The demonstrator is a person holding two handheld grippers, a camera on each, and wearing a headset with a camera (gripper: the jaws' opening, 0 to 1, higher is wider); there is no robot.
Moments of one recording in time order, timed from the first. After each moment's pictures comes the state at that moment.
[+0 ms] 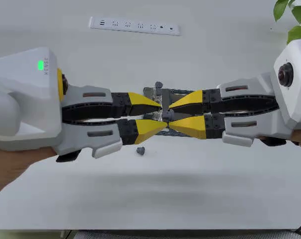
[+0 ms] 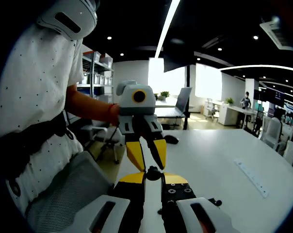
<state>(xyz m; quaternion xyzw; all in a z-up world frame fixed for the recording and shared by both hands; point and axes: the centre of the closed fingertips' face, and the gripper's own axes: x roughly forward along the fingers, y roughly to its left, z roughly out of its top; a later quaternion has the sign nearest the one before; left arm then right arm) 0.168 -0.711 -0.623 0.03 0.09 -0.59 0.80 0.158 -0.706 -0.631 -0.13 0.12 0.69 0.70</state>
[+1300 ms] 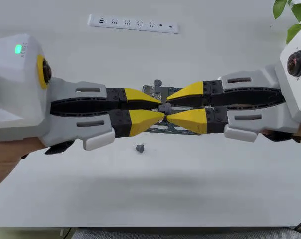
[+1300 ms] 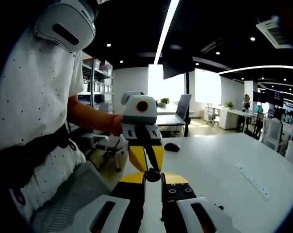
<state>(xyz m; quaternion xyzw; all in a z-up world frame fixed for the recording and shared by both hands) 0.165 -0.706 -0.609 -0.03 0.08 -0.61 0.79 0.156 -0.700 -0.610 -0.09 0.11 0.70 0.70</state>
